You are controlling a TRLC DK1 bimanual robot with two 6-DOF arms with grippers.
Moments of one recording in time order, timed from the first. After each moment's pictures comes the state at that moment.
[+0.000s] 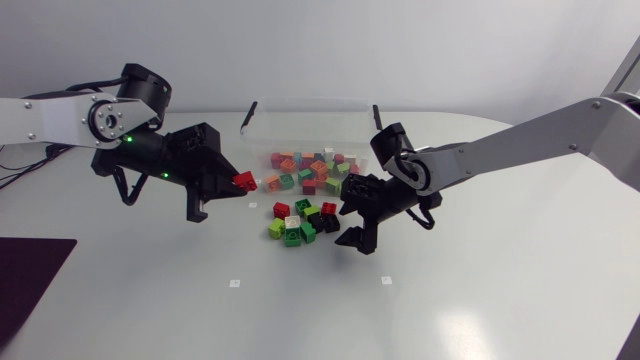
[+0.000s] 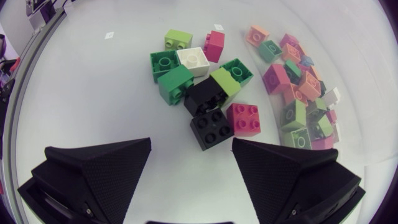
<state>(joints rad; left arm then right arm) -0.16 1.66 1.14 -0.52 0.57 1.14 0.41 2.01 1.16 -0.26 -0.43 -0.90</state>
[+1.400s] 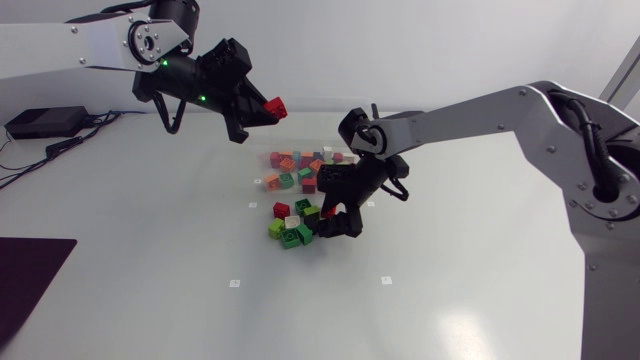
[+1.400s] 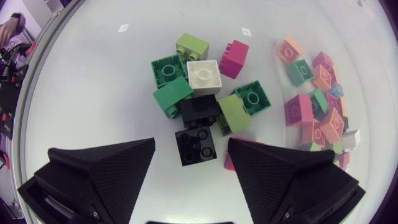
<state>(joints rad) -0.23 1.90 1.64 -0.55 0.58 0.94 0.46 2.21 1.56 -0.68 -0.42 -1.09</state>
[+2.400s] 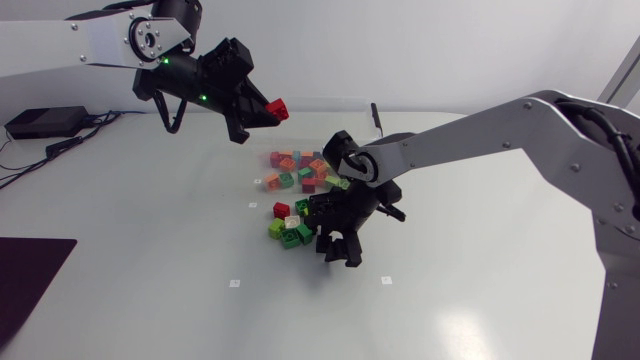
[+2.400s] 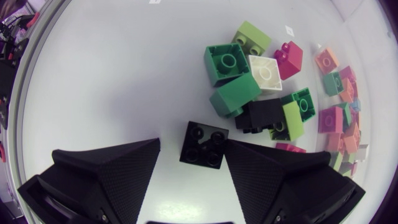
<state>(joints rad) -0.24 1.90 1.66 -0.59 0.58 0.94 0.56 2.12 1.37 -0.60 -0.29 -1.09</state>
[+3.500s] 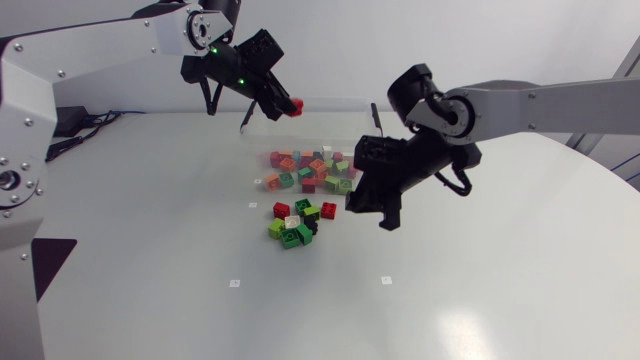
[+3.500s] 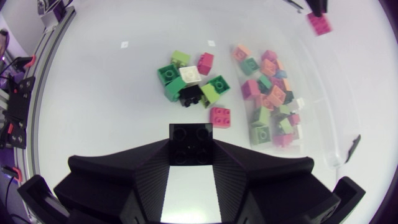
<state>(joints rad) -0.28 2.20 2.07 -0.66 0.43 0.76 0.41 1.77 1.26 -0.60 -0.34 -0.95</state>
